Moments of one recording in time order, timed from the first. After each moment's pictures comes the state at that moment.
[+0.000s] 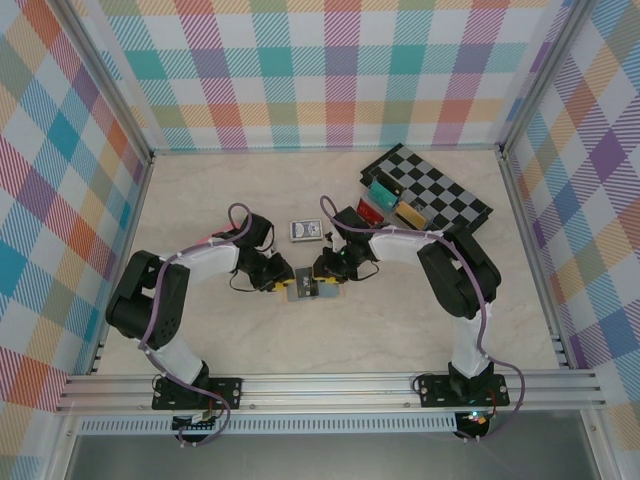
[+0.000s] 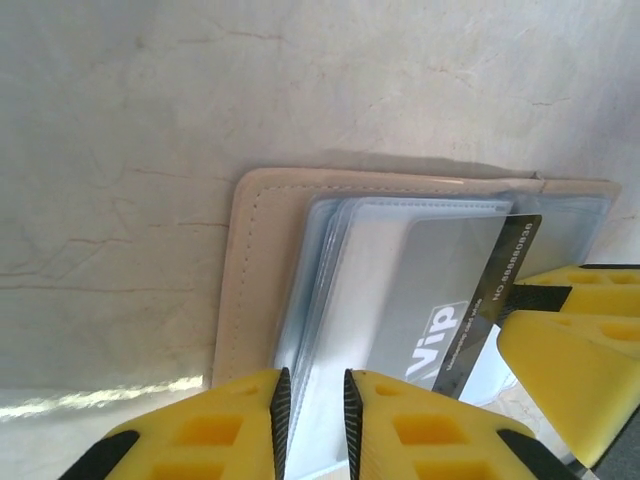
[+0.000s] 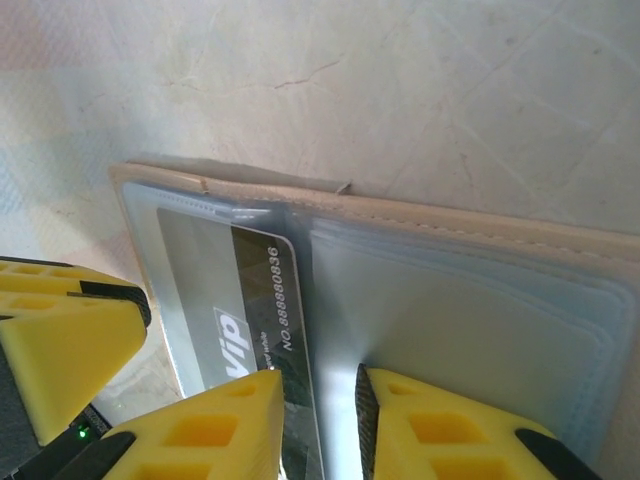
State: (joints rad) left arm -0.39 1.66 0.91 -0.50 0.44 -0.79; right arm 0.67 1.97 1.19 -0.37 -0.55 0.73
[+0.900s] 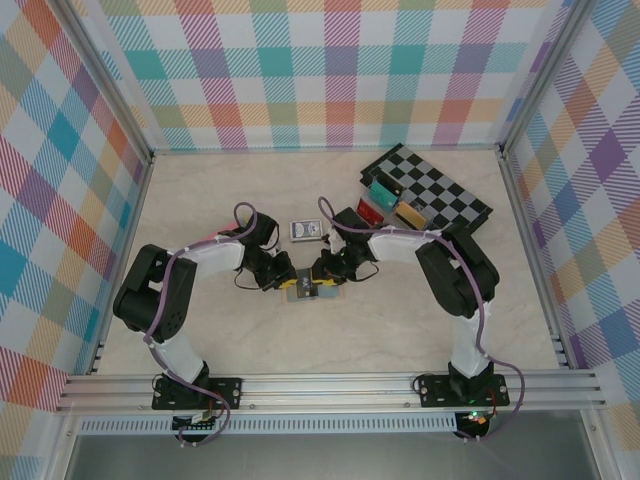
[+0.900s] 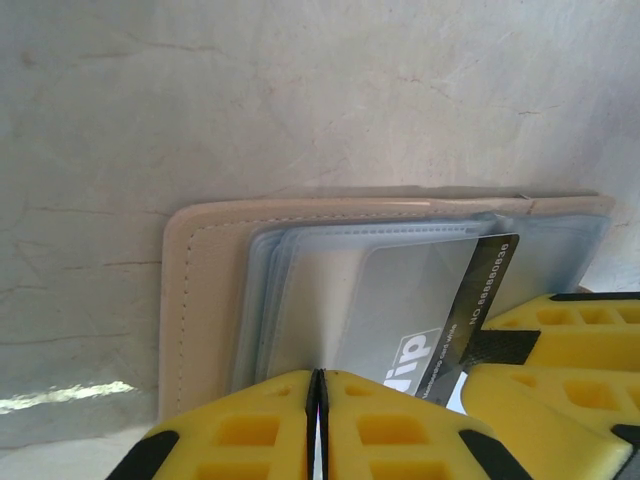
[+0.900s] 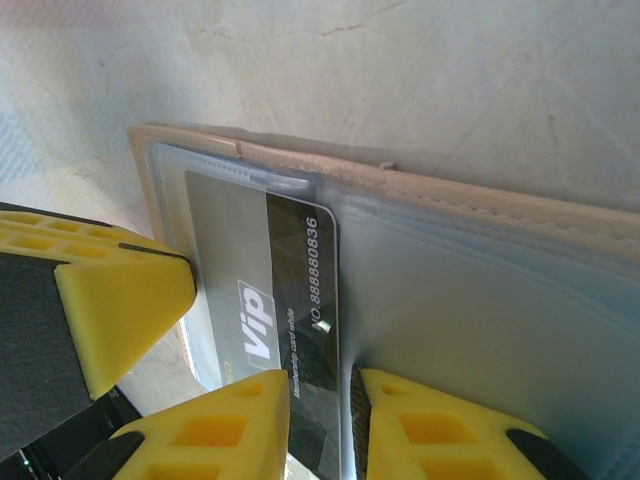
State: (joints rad) left arm -0.42 1.72 0.93 -0.47 0.46 -0.81; right arm 0.67 1.99 1.20 -0.37 -0.62 0.69
